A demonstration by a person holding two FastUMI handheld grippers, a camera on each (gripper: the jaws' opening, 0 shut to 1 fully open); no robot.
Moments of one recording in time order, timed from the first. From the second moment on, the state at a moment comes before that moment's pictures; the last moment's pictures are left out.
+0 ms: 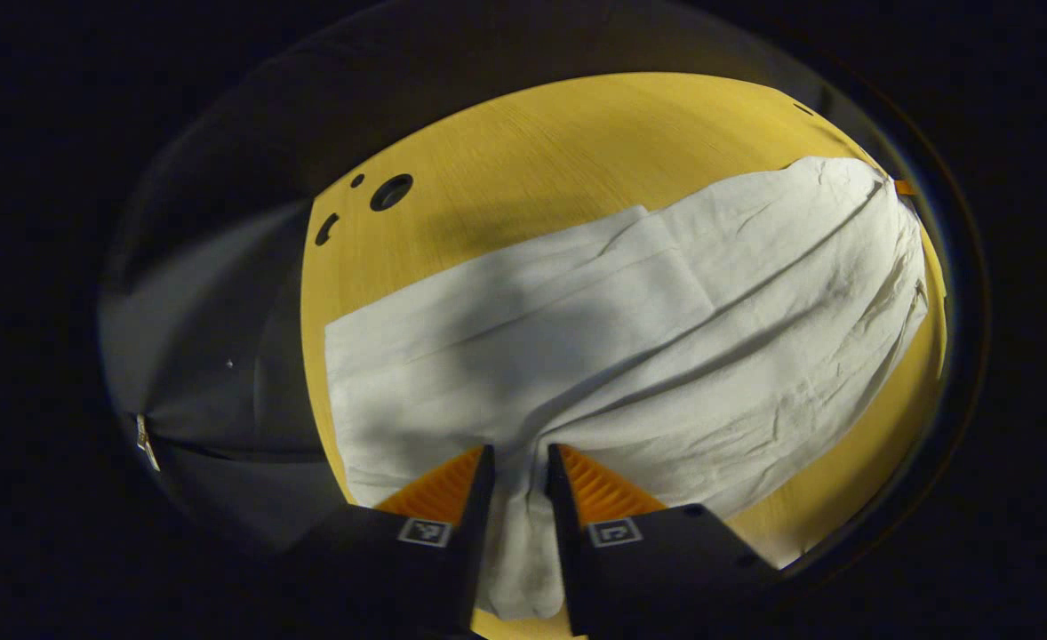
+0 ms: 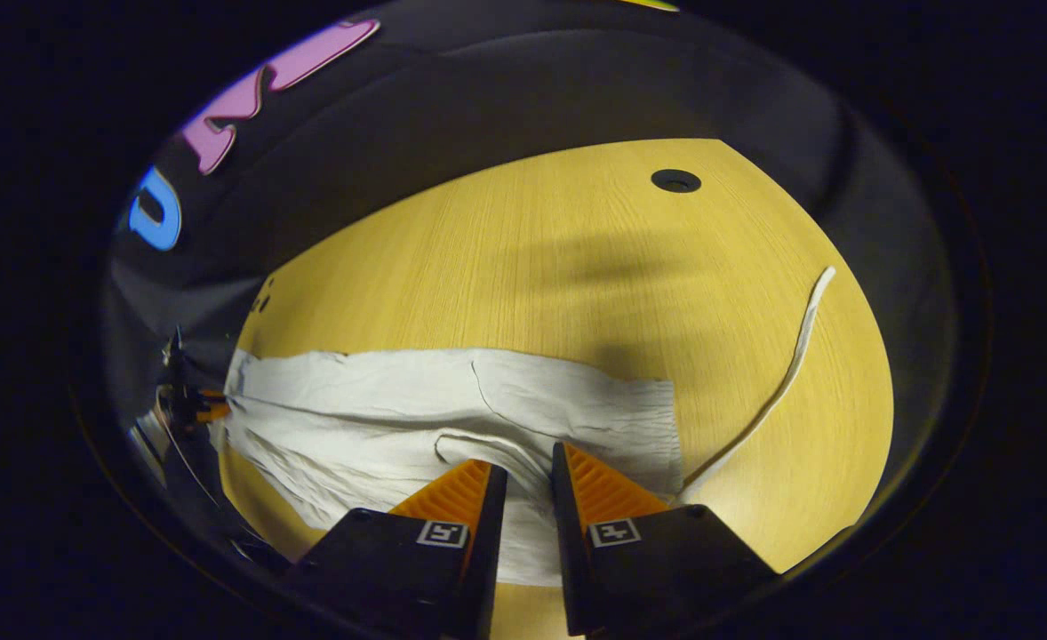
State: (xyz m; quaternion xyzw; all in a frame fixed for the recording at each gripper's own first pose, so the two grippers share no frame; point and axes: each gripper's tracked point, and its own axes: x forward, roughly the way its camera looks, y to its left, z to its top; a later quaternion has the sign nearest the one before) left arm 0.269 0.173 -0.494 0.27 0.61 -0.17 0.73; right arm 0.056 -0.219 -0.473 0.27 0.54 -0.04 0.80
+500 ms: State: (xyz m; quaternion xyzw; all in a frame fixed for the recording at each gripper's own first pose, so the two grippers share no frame) left arm 0.259 0.200 -0.457 0.28 0.56 -0.15 0.76; right arm 0.056 -0.243 -0.443 0.25 0.50 -0.06 0.83
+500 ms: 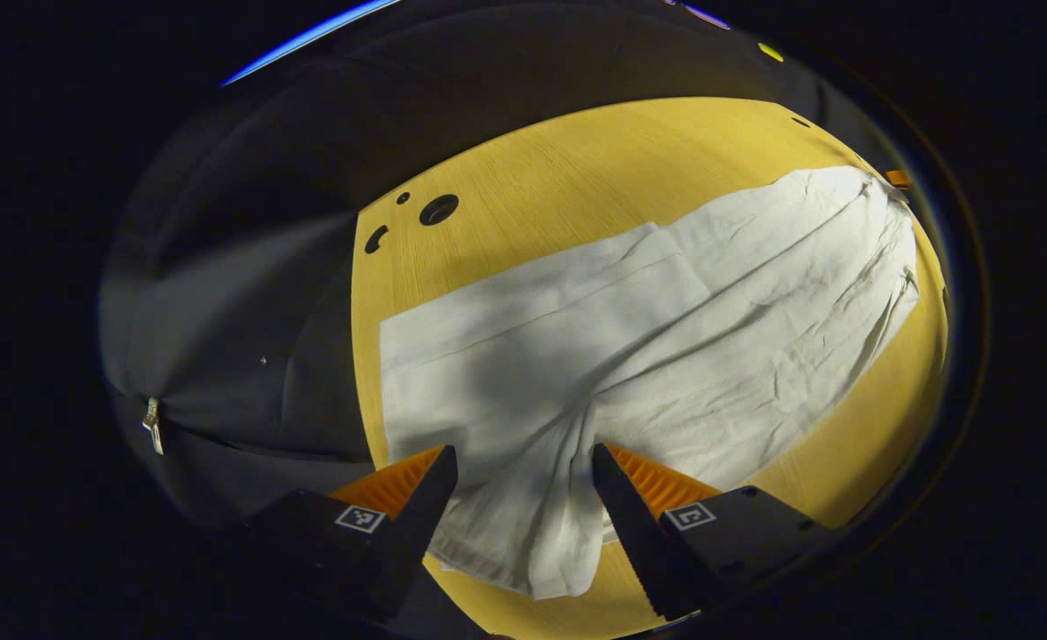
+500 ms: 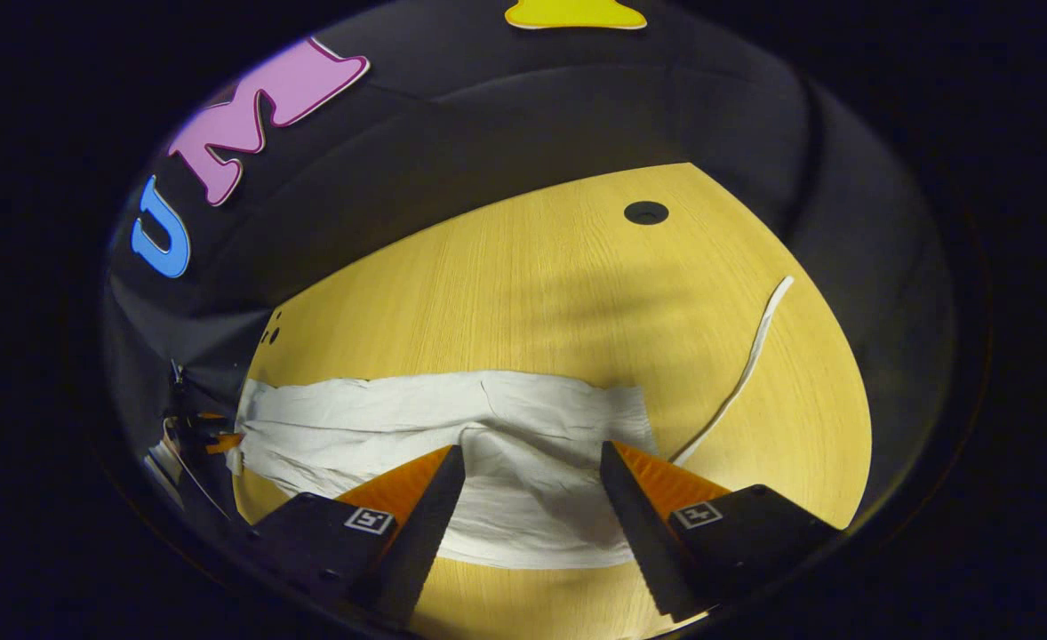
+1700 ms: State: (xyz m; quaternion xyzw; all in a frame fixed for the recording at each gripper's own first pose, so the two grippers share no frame) left arm 0.156 0.185 -0.393 -0.05 0.48 0.03 0.88; right arm -0.032 -0.275 -0.474 0.48 0.38 -0.40 0.68
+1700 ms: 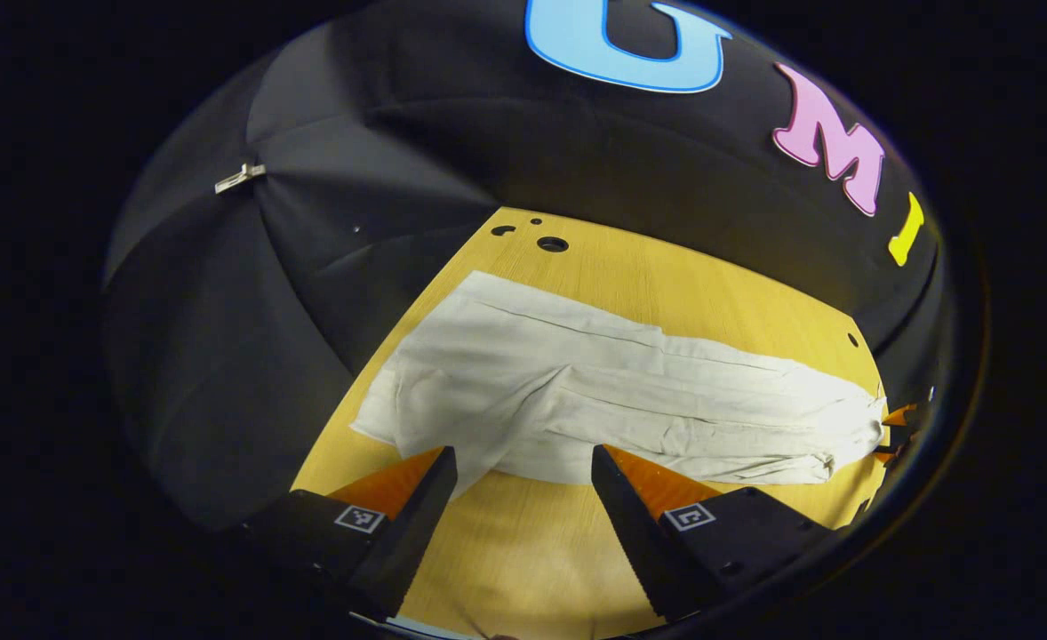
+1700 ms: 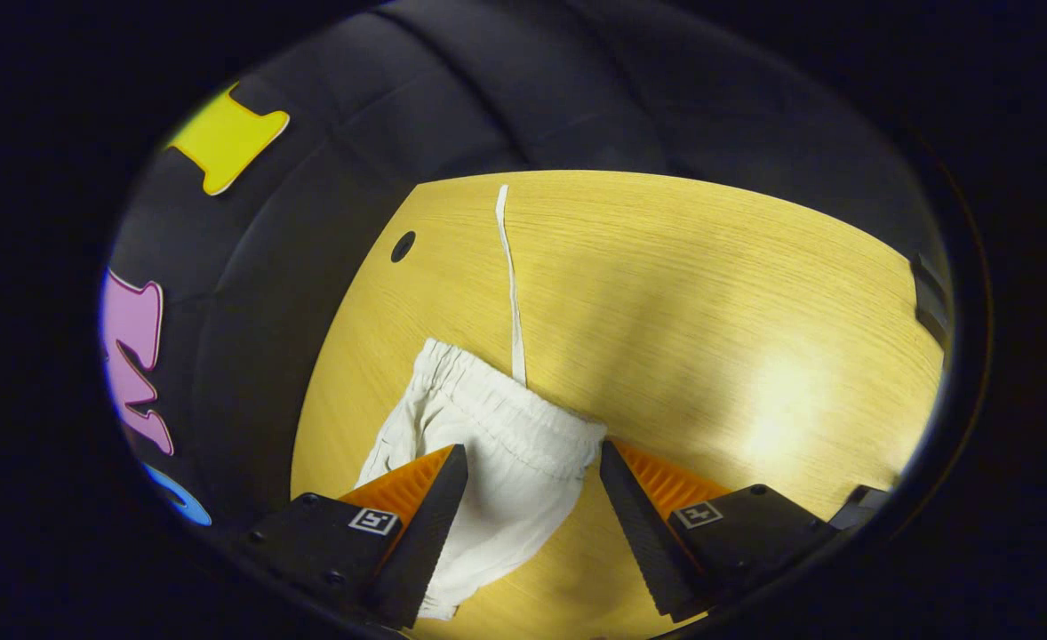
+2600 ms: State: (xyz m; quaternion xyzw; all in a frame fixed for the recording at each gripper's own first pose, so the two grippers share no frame) left arm 0.165 0.178 -0.465 -0.29 0.50 0.16 0.80; right arm -0.031 -0.272 -0.487 0.49 0.40 -0.40 0.66
